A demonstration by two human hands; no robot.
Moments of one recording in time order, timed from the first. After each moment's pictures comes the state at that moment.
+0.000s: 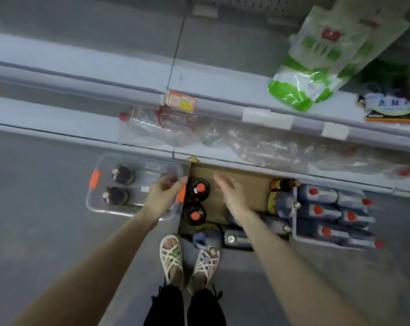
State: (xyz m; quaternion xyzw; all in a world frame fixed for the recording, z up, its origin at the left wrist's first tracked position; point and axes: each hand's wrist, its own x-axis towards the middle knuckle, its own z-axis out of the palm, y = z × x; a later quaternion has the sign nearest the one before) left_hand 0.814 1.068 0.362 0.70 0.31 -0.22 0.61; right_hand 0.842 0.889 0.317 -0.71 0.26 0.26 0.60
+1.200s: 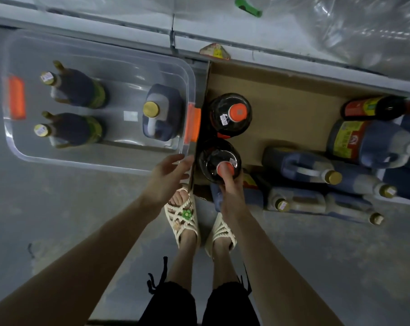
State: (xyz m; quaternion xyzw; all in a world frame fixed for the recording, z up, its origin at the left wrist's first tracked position) left_hand 0.758 1.086 0.028 0.63 0.37 -0.34 0.59; right_hand 0.726 0.939 -0.036 -0.49 0.49 0.25 0.68
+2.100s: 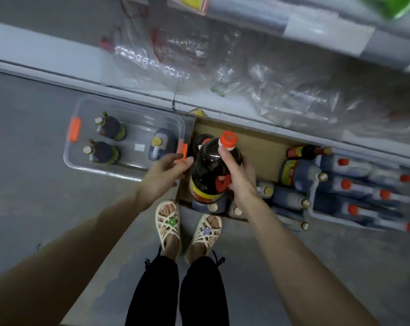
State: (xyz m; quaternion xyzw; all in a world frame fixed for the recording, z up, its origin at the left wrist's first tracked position) left_hand 0.772 1.062 0.220 0.67 0.28 -0.30 0.62; right_hand 0.801 0.885 0.204 -0.64 0.35 0.26 0.63
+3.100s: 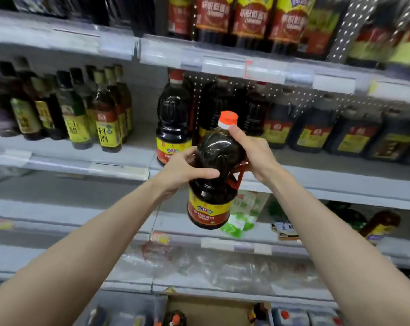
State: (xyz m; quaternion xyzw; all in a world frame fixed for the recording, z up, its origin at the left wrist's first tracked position) left_hand 0.913 1.012 0.768 0.70 -0.12 -0.05 0.70; right_hand 0.920 0.830 0.828 -0.76 -0.03 0.00 0.65
